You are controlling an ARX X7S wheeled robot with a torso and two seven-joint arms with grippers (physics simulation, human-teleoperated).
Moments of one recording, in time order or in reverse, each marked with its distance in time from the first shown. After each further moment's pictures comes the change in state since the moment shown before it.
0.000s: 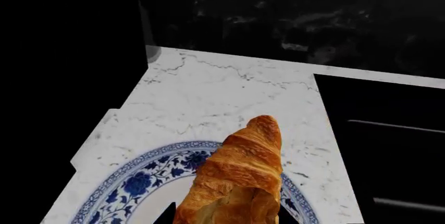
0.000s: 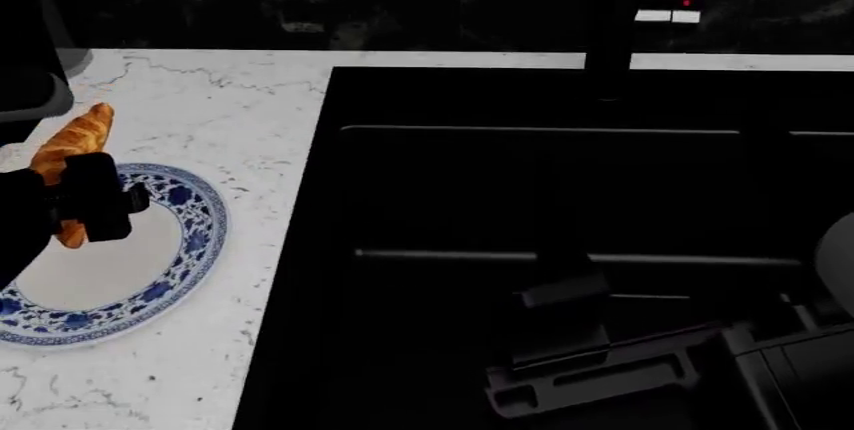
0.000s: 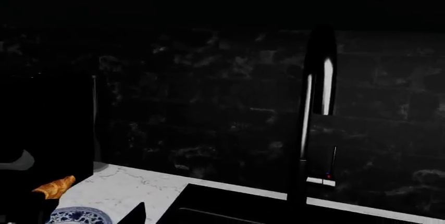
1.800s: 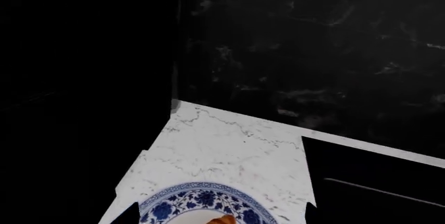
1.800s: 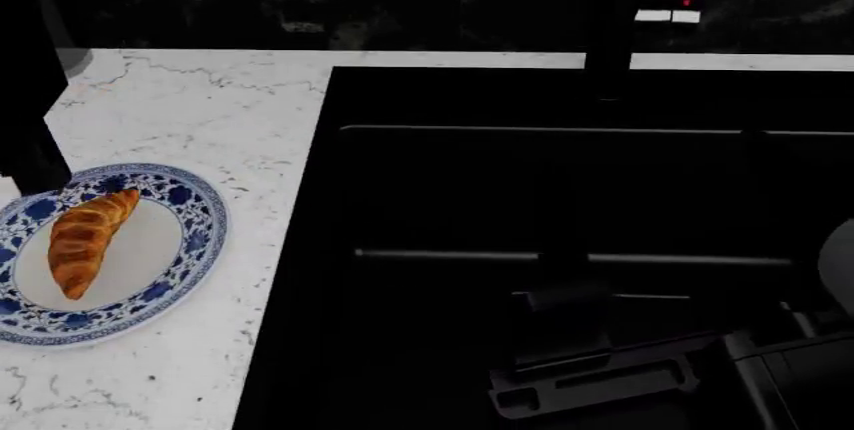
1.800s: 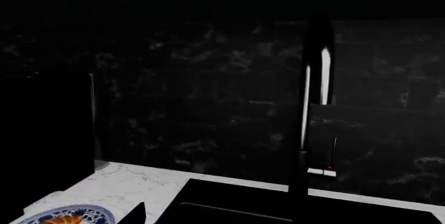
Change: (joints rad) left arm 0.047 -0.087 -0.233 0.401 -0.349 -0.133 -0.365; right arm -0.026 -0.007 0.007 0.001 0.014 -0.012 0.019
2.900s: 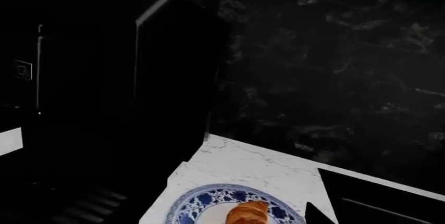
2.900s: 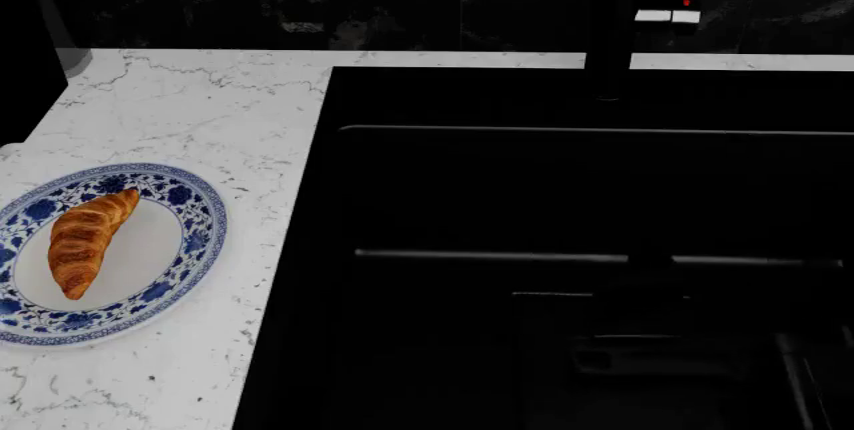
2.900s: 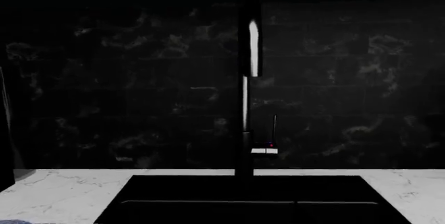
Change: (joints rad) left arm 0.838 0.031 -0.311 0.591 0.384 0.404 0.242; right arm -0.244 -0.080 0.066 0.031 -0.321 -0.011 -0.061
